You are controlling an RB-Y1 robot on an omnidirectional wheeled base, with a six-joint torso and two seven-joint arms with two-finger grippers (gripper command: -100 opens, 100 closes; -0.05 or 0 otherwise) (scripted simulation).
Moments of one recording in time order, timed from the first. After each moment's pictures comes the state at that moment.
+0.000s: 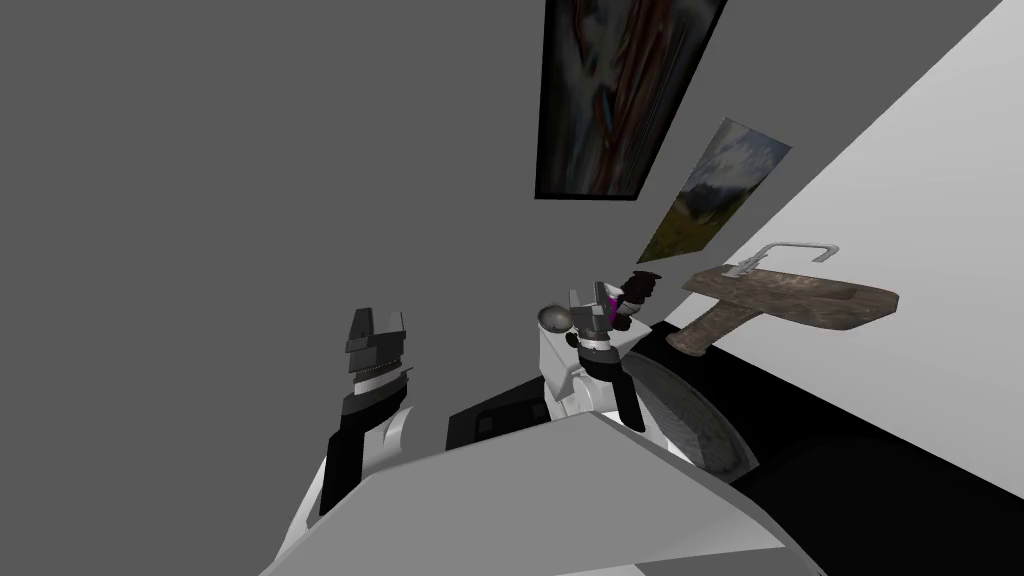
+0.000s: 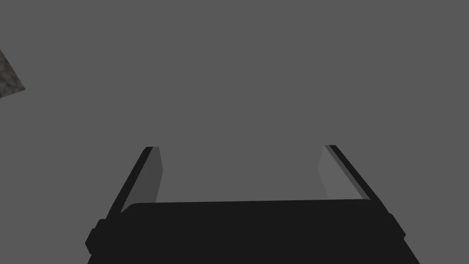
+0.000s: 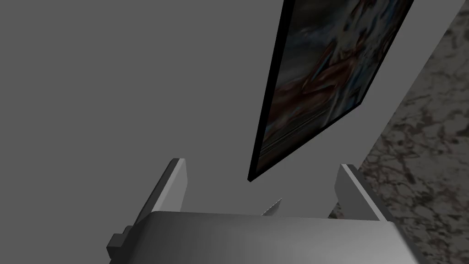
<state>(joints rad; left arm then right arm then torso) 0.46 0.05 0.04 -2.24 0.07 -0.53 -0.14 0.53 -0.04 0.06 -2.31 -0.12 -0.56 -0.01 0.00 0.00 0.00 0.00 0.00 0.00</state>
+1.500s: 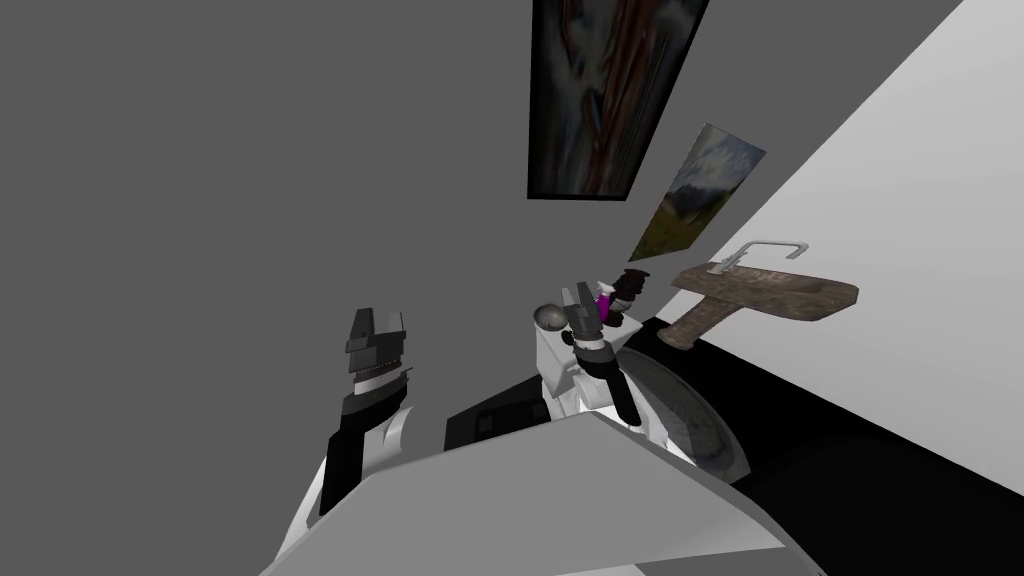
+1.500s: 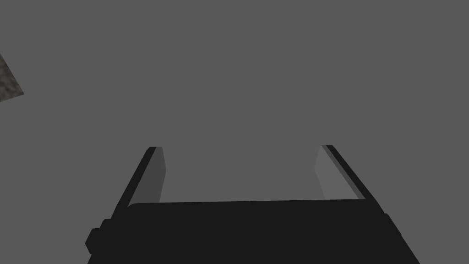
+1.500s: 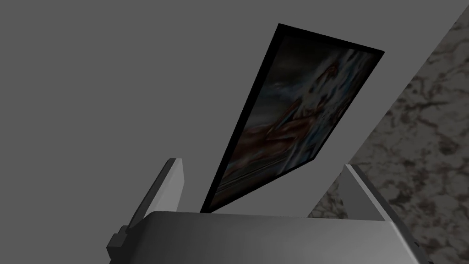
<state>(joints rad) 0.46 0.05 0.04 -2.24 0.07 -0.53 -0.14 0.49 -0.13 0.07 -2.29 0.05 -0.60 0.05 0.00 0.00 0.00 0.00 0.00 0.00</state>
